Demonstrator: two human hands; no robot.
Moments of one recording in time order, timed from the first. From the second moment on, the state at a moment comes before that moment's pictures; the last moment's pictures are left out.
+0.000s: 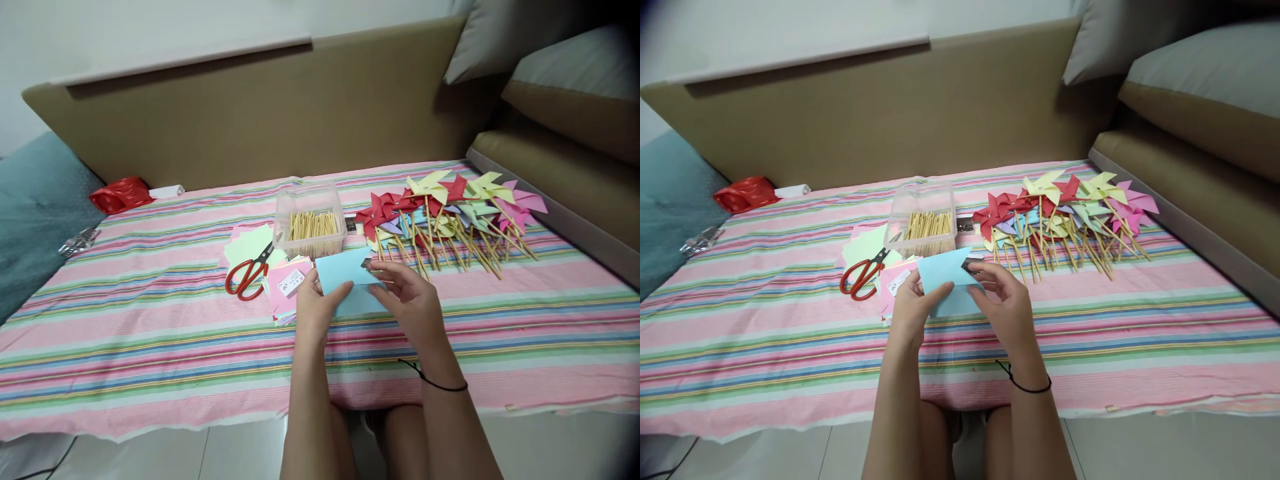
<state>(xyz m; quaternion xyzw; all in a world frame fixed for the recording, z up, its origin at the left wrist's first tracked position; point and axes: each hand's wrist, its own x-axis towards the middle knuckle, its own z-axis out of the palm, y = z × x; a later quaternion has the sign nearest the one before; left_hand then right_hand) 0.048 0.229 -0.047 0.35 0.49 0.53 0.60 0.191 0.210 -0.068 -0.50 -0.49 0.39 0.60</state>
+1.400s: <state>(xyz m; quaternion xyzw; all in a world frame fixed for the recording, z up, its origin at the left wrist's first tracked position) 0.040 0.231 -0.053 0.40 0.49 0.48 0.61 0.189 0.213 -0.069 -0.55 -0.32 0.44 0.63</state>
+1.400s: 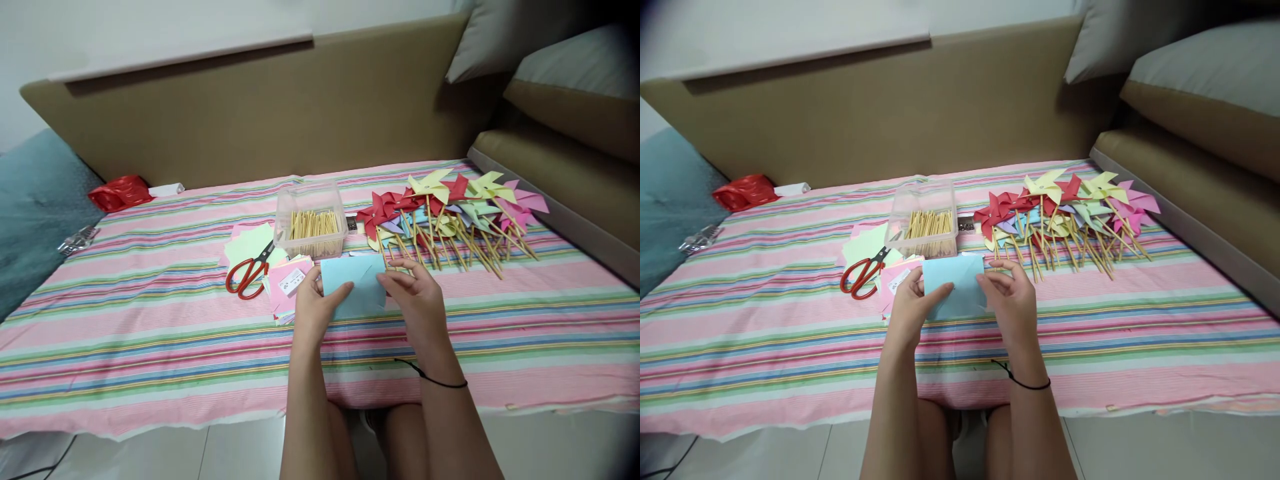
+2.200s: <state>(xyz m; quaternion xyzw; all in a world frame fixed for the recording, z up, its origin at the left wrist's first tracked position) 0.043 0.229 -0.049 0.40 0.45 0.50 0.62 0.183 0.212 -0.071 -0.50 -0.51 0.27 0.65</state>
